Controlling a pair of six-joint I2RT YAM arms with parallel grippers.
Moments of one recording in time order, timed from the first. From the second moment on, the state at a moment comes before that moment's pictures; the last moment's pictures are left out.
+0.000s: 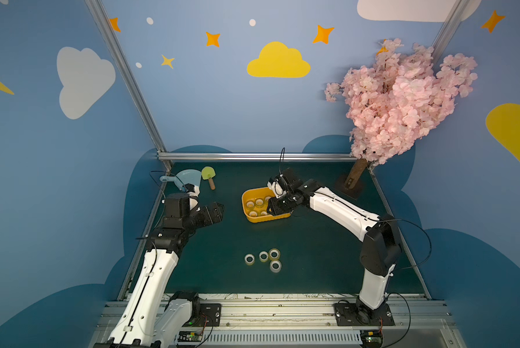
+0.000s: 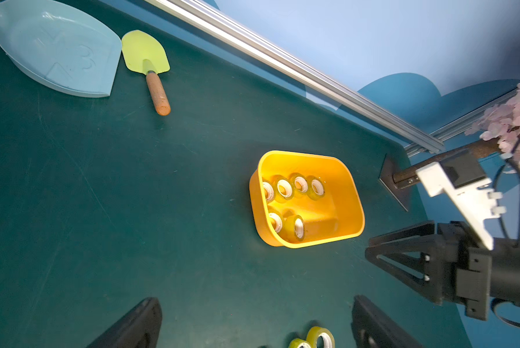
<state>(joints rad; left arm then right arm) -0.05 0.90 0.90 -0.63 0.28 -0.42 0.75 1.86 1.61 -0.80 -0.22 0.32</state>
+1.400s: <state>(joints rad) -0.09 0.71 0.70 -0.68 0.17 -0.43 1.08 1.77 1.16 -0.59 -0.19 0.42</state>
